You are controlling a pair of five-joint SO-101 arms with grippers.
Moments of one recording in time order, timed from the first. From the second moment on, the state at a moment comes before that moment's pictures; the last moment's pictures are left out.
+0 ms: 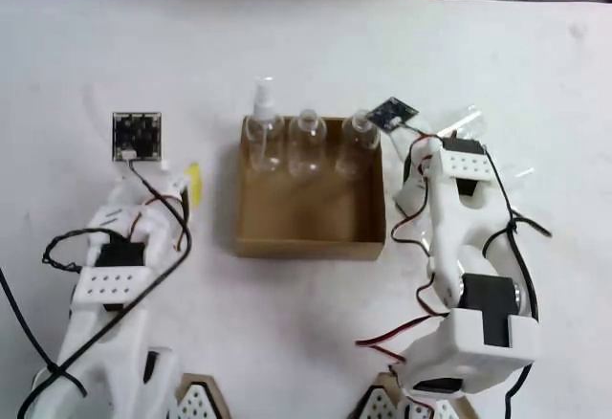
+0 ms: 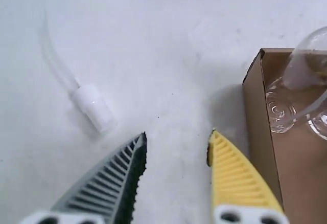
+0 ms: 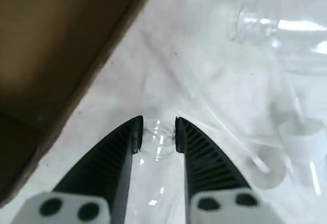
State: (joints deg) left arm -8.2 -42.4 71.6 19.6 1.3; right arm 2.6 5.2 23.7 59.1 45.3
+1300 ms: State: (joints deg) left arm -8.2 -42.4 71.6 19.6 1.3; right arm -27.7 -74.2 47.1 40.7 22.5
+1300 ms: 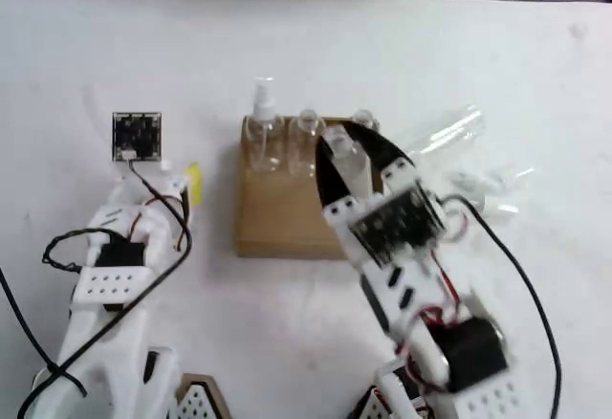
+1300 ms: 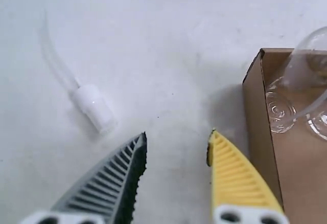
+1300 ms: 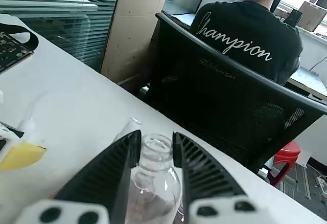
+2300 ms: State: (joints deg) left arm -8.2 -42.4 71.6 18.2 1.3; right arm -29.2 -67.6 78.8 -3.5 5.4
